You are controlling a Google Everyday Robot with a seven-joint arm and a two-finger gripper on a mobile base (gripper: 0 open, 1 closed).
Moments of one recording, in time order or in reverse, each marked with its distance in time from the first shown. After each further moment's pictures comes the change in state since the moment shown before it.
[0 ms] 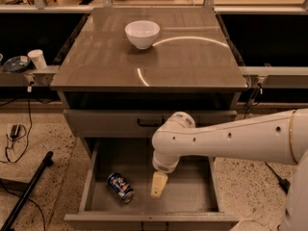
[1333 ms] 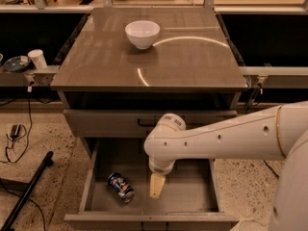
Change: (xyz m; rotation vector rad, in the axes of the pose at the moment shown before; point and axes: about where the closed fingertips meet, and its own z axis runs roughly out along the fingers) arm -0.003 0.002 0.003 0.044 0.066 -0.030
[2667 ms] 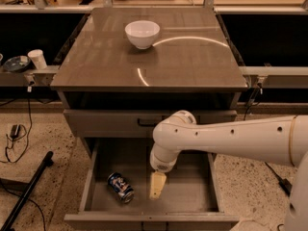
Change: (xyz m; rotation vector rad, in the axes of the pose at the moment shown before) arm -0.015 0.010 0.000 -0.150 -0.151 -0.110
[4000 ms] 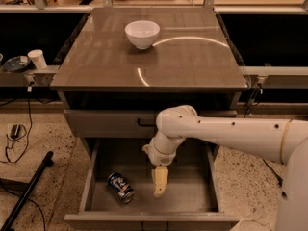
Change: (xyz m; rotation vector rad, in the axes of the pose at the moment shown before) arm -0.018 -0.001 0.001 -0.148 -0.130 -0.313
